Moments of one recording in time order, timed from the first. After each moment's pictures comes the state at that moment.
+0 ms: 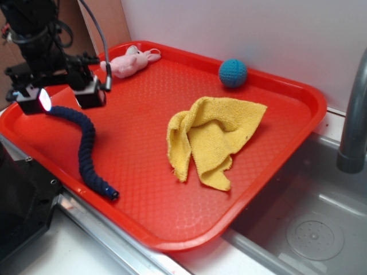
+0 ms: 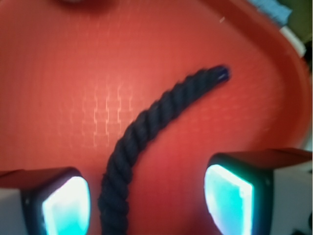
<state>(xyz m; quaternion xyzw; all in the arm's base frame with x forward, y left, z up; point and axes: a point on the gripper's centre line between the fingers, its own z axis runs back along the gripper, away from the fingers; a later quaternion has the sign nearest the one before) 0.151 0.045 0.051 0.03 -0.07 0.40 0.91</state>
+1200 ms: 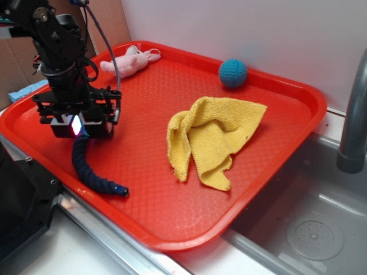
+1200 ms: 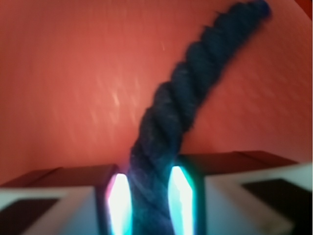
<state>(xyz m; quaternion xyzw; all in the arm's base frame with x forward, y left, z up) 0.157 0.032 0.026 0.04 -0.04 0.35 0.94</state>
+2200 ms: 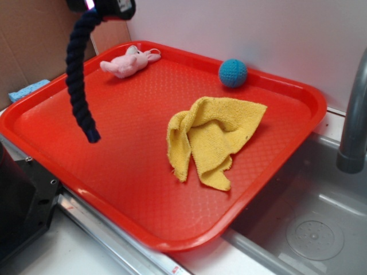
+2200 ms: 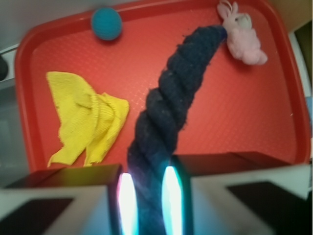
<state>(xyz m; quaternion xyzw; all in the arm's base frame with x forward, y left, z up) 0.197 -0.043 0.192 -0.02 -0.02 0.09 1.00</state>
